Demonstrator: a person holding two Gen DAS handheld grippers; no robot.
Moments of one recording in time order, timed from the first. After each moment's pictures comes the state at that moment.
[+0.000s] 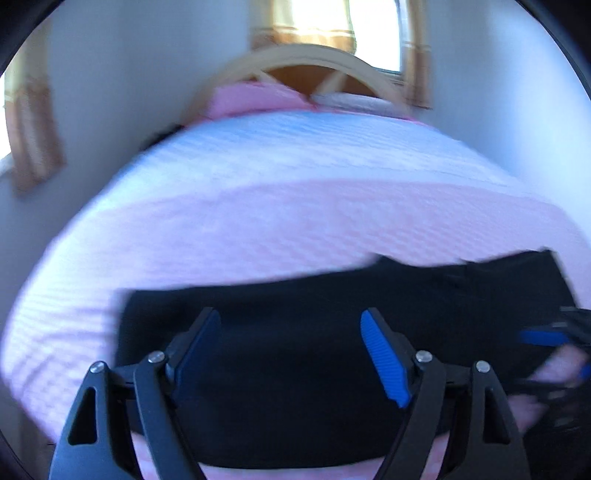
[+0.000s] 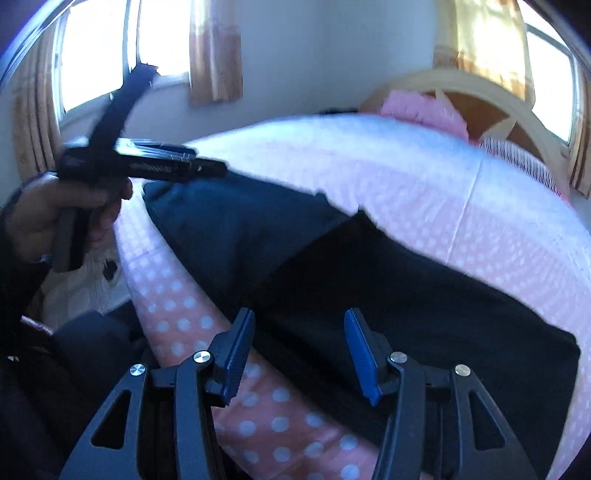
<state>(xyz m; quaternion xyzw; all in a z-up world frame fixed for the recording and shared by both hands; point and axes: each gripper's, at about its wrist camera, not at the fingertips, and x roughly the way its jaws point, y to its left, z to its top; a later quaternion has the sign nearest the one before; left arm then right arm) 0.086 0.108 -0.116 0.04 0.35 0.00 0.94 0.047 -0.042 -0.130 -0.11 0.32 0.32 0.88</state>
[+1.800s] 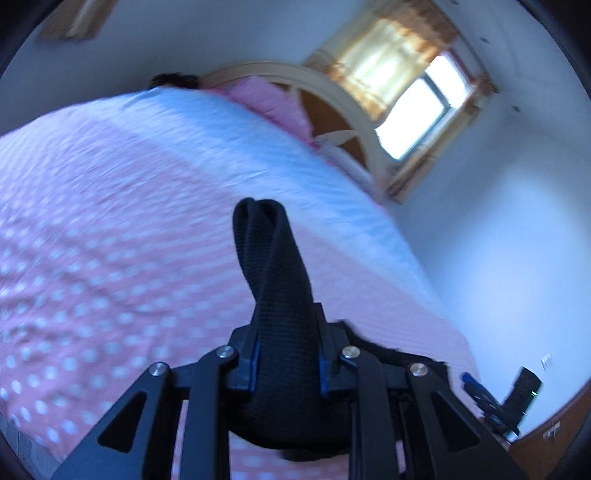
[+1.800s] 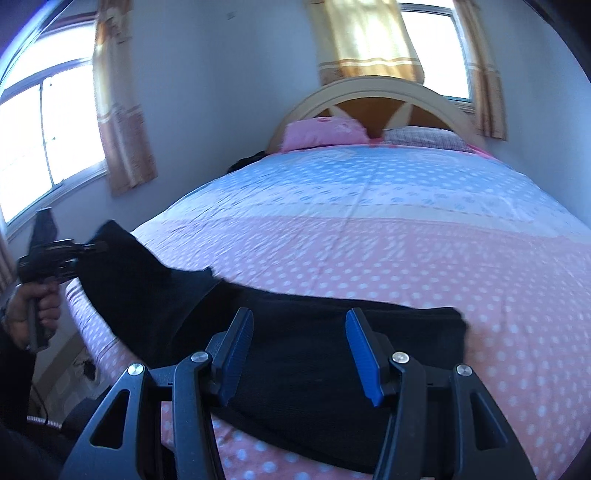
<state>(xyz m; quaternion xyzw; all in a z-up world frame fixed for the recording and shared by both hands) 0.086 0.207 -0.105 -0.28 0.32 -0.15 0.89 0.058 -0.157 -0.079 0.04 0.29 0.17 0.94</state>
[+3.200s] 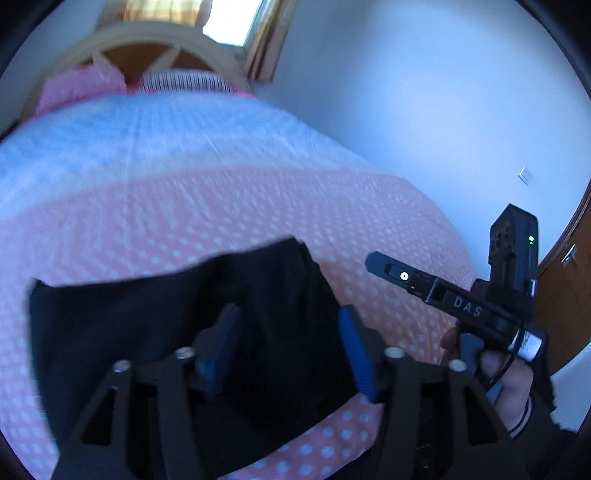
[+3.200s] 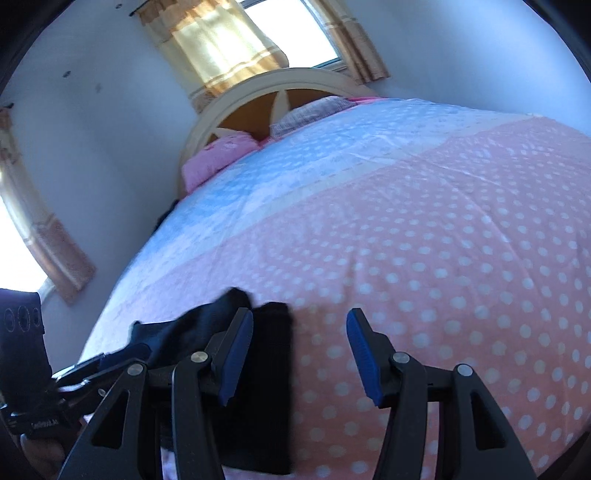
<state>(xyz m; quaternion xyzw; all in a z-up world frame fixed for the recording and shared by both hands) 0.085 -0.144 -0.084 -0.02 0.38 -0.34 0.86 0.065 -0.303 -0.099 0.23 0.31 0.04 0.92</state>
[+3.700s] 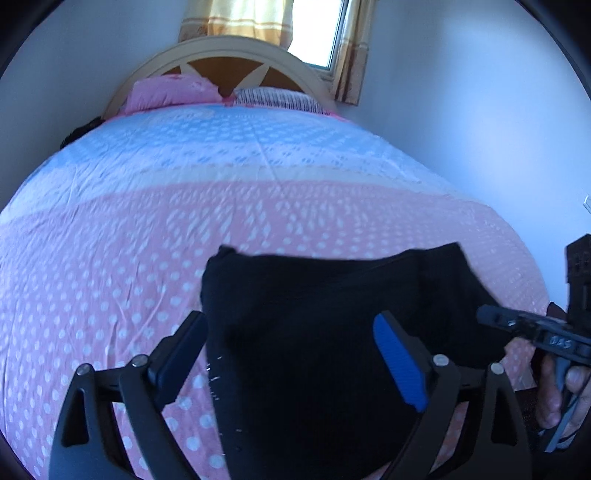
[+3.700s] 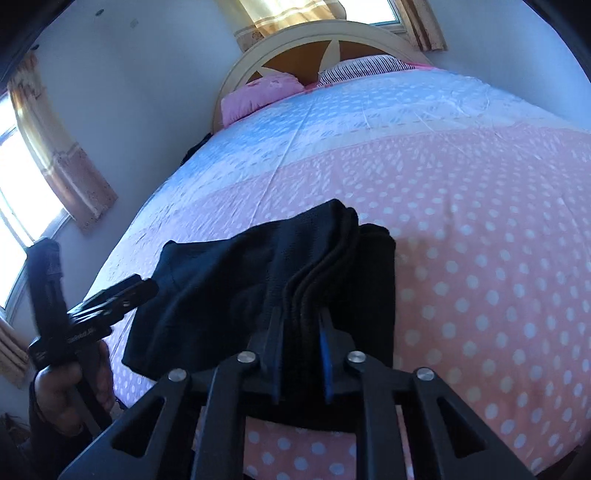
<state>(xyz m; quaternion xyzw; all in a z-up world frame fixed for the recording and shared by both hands) 0.103 -0.031 -0.119 -0.02 0.37 -0.19 0.91 0.066 -0.228 -0.107 0.17 0.39 0.12 0.90</state>
